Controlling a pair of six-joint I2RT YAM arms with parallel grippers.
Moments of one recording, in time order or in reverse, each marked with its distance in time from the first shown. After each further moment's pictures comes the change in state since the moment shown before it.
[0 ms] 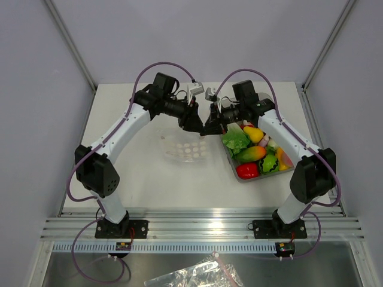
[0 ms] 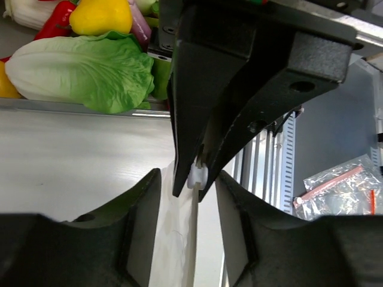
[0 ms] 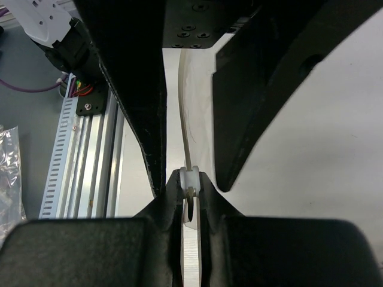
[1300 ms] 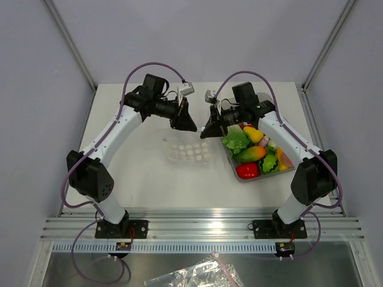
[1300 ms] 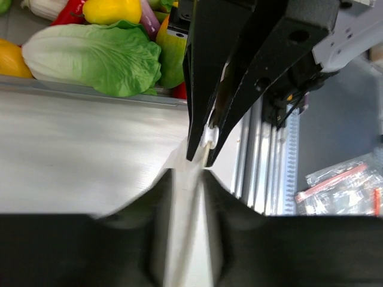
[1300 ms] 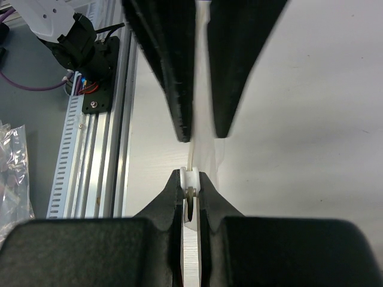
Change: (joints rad) left arm 0.061 -0.076 -0.076 -0.018 0.020 0.034; right arm 0.008 -0.019 -0.028 -0.007 0.006 0.007
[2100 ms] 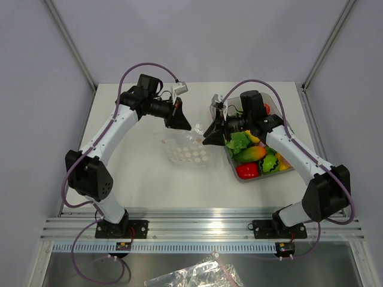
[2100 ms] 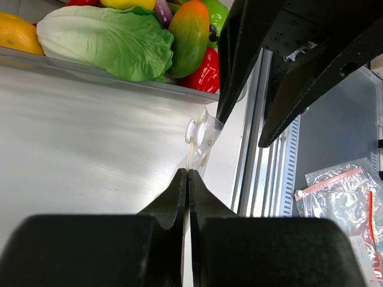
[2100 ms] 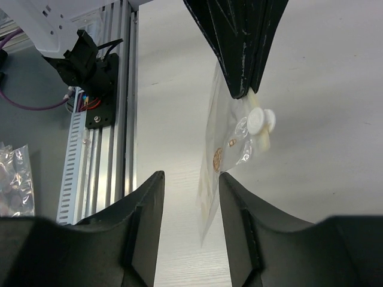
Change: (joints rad) left arm 0.056 0.003 -0.018 -0.034 0.019 0.024; right arm 0.001 -0.175 -0.229 0.245 0.037 0.201
